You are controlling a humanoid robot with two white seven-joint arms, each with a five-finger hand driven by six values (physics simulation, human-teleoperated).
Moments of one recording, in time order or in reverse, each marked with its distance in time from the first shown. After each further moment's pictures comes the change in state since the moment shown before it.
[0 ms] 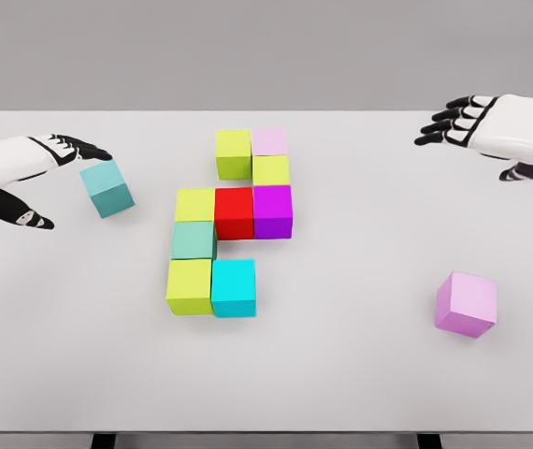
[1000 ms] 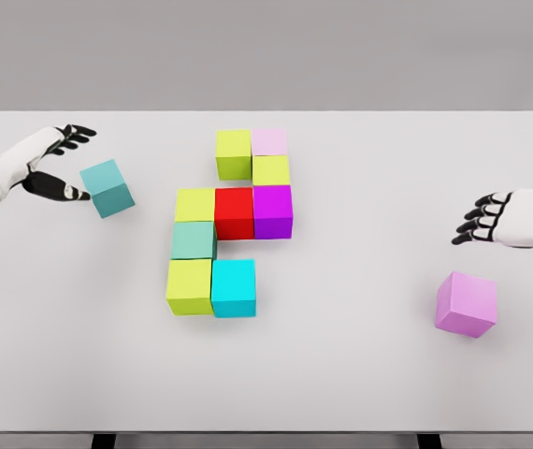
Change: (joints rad) left arm -0.025 -0.176 -0.063 -0.182 0.362 1.017 0.344; right arm -0.018 -0.235 0.318 -0.072 0.086 0.000 0.001
